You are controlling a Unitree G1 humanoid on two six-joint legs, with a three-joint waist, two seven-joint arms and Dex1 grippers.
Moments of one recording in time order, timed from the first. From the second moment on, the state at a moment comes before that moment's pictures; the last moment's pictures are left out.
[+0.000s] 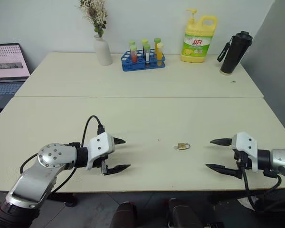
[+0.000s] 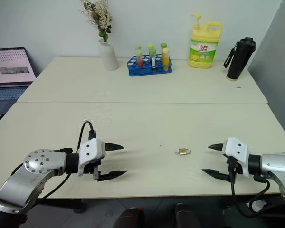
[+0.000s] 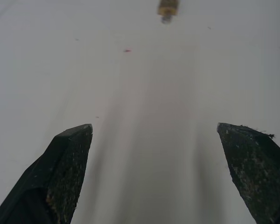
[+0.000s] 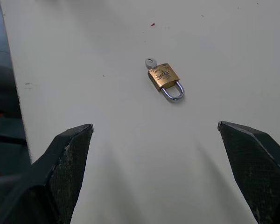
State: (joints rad) left arm -0.08 0.87 -0.03 -0.42 -0.32 0.38 -1.05; right arm 0.03 -0.94 -0.12 -0.37 0.37 0.36 1.06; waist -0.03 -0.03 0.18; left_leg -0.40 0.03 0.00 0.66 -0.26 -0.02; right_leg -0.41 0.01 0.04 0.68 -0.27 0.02
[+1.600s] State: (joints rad) left arm -0.12 0.78 -0.11 -0.45 -0.30 0.34 -1.01; right arm -0.50 -0.71 0.31 0.15 0.10 0.22 1.24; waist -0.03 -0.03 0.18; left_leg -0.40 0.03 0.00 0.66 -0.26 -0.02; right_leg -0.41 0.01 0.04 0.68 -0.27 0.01
